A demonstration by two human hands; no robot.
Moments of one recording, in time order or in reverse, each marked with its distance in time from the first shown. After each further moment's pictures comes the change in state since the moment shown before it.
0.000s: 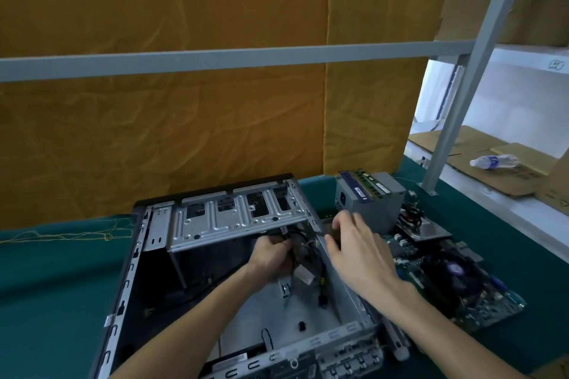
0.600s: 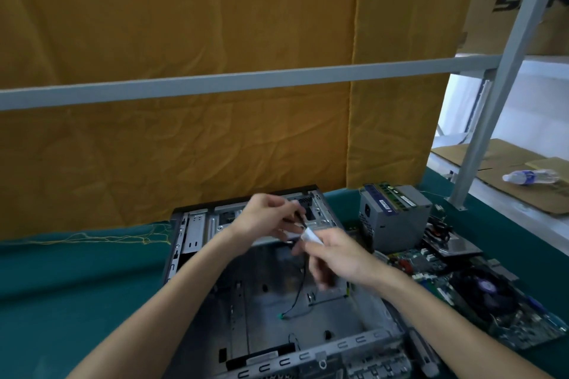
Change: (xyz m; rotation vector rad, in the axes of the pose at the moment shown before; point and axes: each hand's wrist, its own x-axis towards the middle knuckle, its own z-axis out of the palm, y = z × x) left_hand -0.073 0.100 -0.067 0.261 -0.111 0.379; right_hand 0.019 -0.055 -0.007 1.058 -0.669 0.037
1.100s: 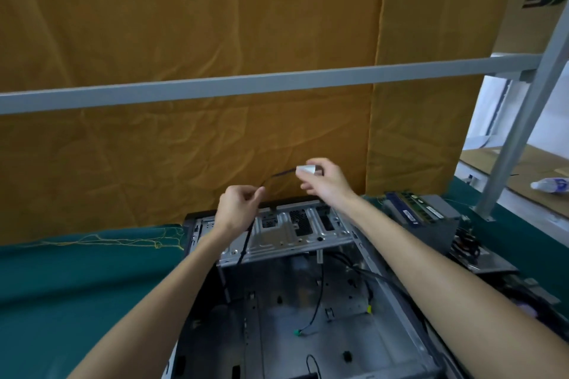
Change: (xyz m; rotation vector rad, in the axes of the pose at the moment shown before) left_hand 0.055 -0.041 -0.080 0.467 0.497 0.181; right_hand 0.140 -0.056 -0.027 -0.065 0.419 -0.095
